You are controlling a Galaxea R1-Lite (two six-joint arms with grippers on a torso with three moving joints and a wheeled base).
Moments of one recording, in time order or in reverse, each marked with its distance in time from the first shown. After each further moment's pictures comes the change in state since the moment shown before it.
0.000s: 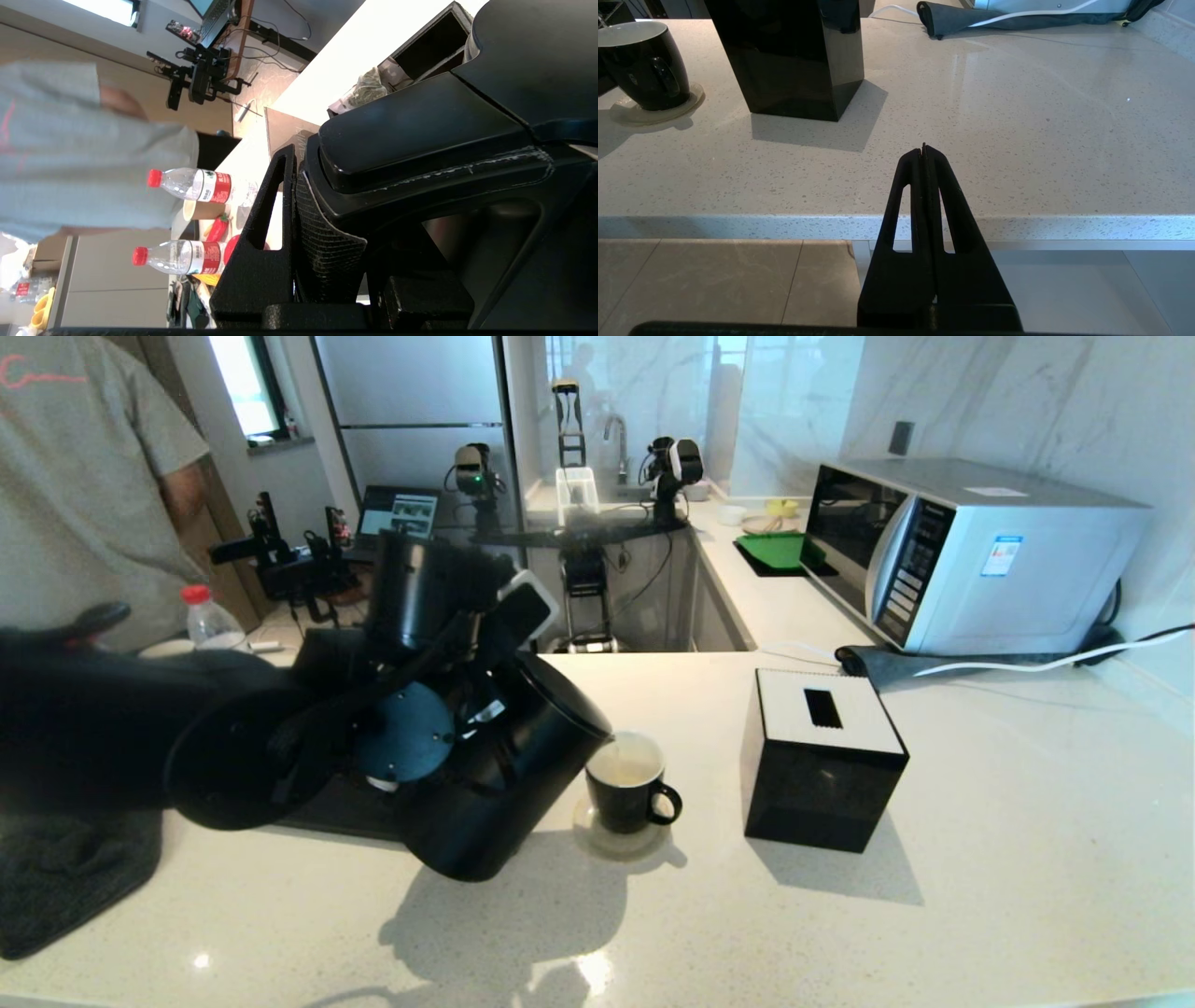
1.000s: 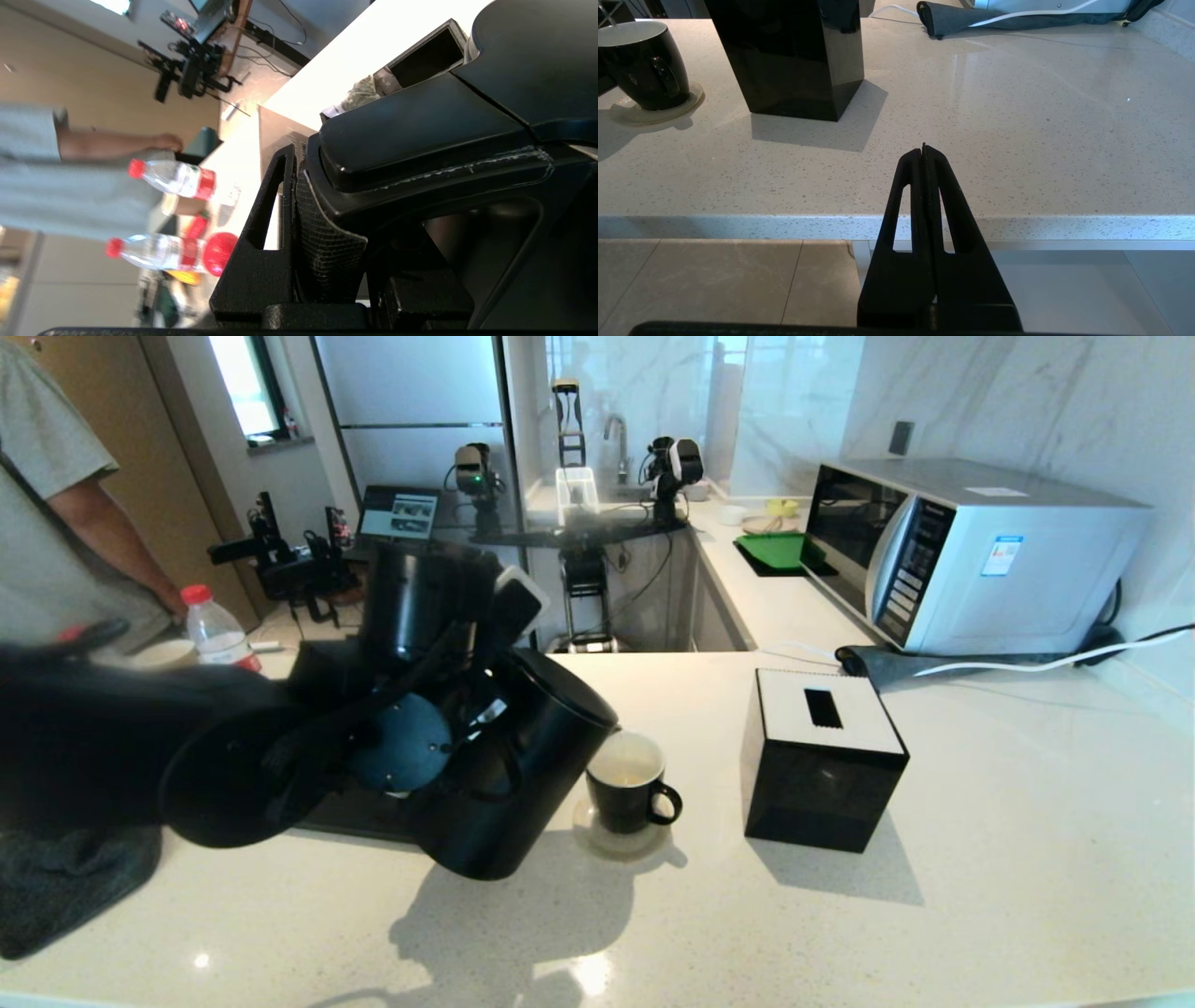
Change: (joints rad) left arm -0.002 -0.011 0.049 -0.067 0.001 -0.091; right arm 0.000 0.000 0.000 0.000 0.000 0.000
